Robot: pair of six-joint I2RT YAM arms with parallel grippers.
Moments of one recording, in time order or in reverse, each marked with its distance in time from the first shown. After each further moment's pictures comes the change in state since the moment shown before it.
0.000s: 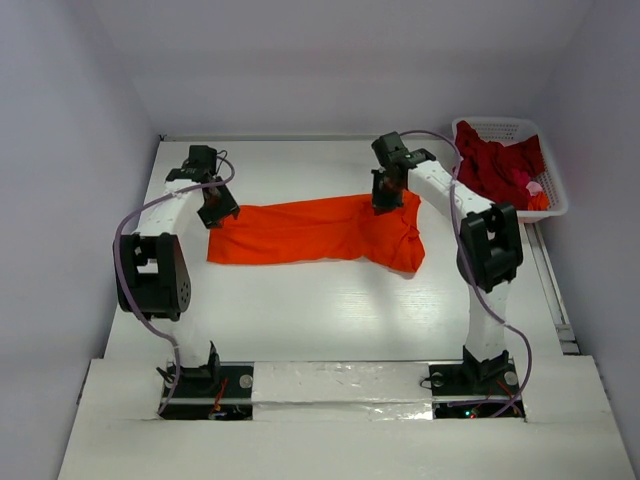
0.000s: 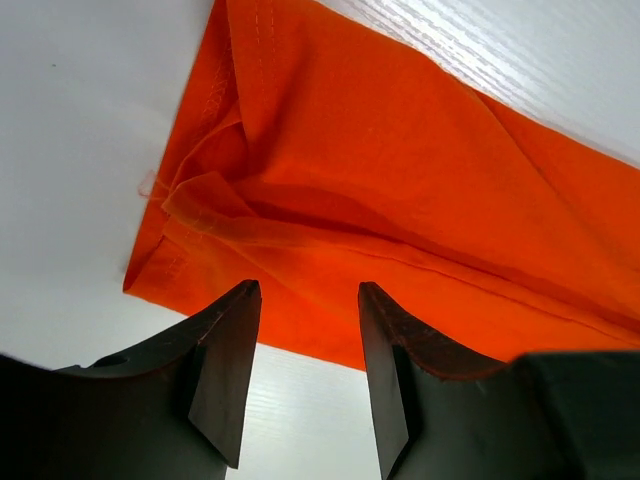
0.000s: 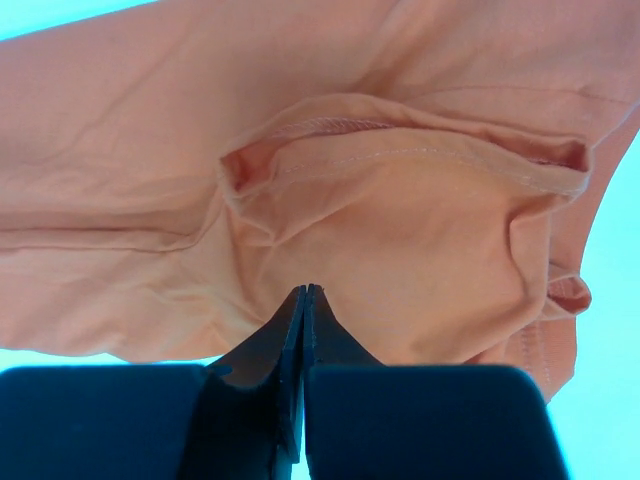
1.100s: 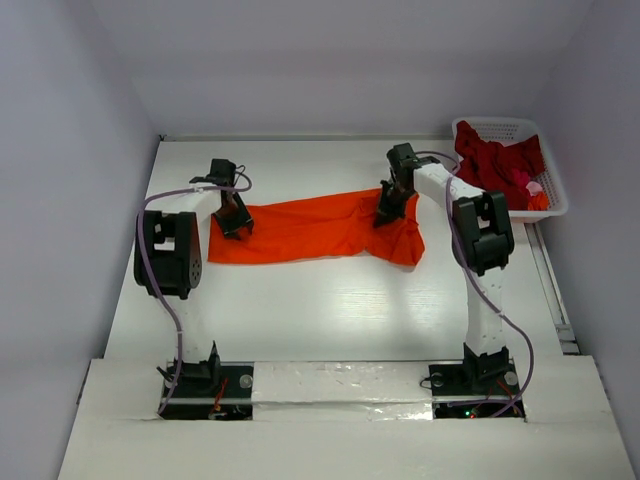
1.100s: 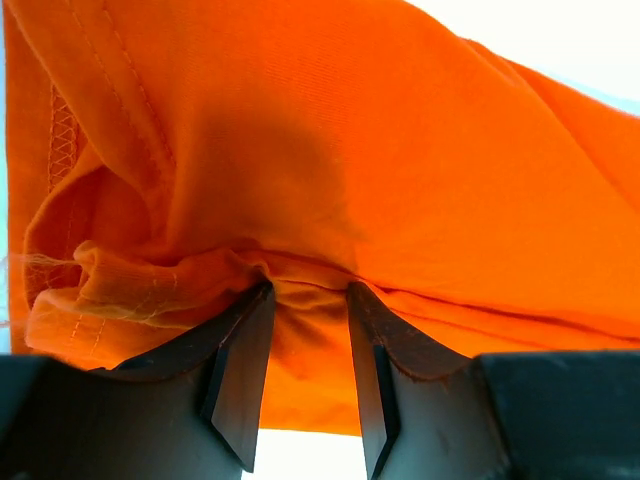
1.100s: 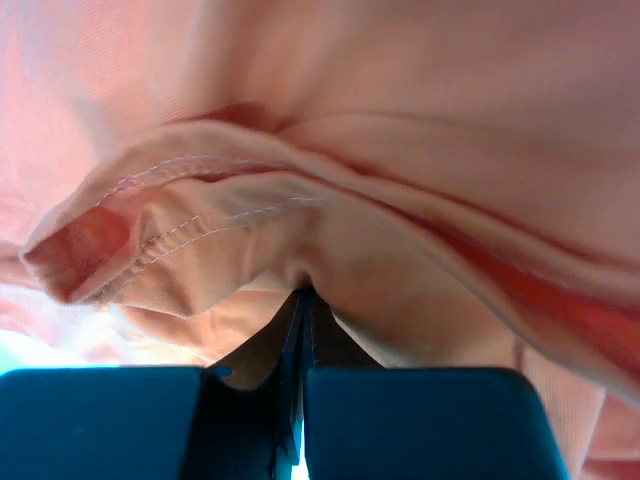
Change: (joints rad) left arm -0.062 0.217 -0.024 0.106 0.058 -0.013; right arm -0.113 0.161 -0.040 0.057 -0.290 0.089
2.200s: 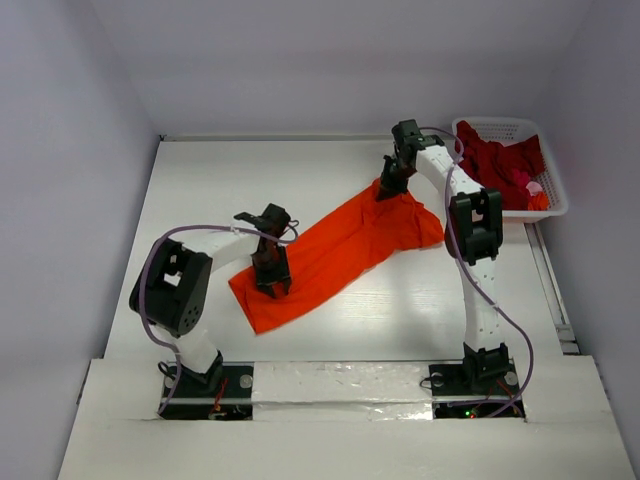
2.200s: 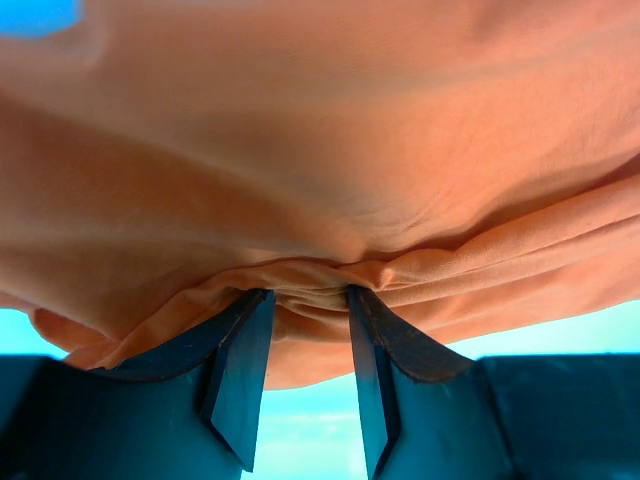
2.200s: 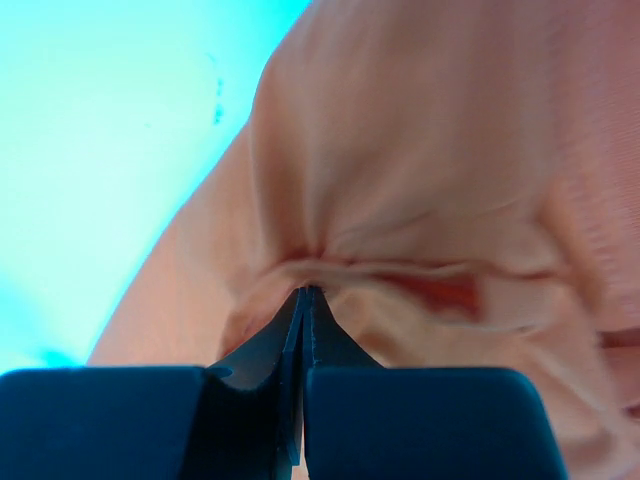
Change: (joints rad) left arm -0.377 -0.248 -0.327 -0.138 0.085 -0.099; right arm -0.056 0.194 0.420 -0.133 0.005 -0.049
